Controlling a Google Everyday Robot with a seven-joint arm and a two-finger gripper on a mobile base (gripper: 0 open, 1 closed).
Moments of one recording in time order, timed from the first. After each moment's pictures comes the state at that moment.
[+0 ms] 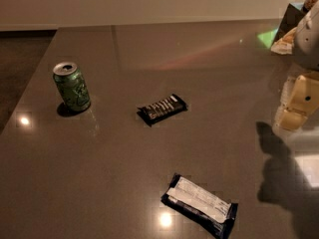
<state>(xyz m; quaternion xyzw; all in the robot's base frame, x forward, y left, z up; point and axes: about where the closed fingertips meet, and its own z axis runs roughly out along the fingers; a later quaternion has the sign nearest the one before) 0.438 -0.217 0.977 -0.60 0.78 -0.03 0.16</state>
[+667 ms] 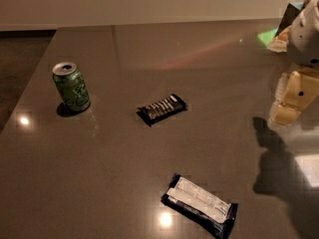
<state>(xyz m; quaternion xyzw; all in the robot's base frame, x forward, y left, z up) 0.451 -0.212 0.974 -0.61 0.78 -0.03 0.16</state>
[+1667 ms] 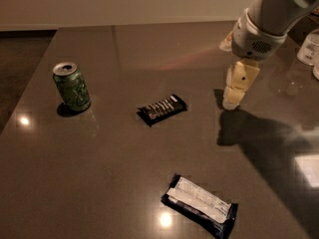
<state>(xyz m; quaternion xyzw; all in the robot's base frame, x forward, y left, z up) 0.547 -0.162 0.925 -0.65 0.74 0.02 0.17</state>
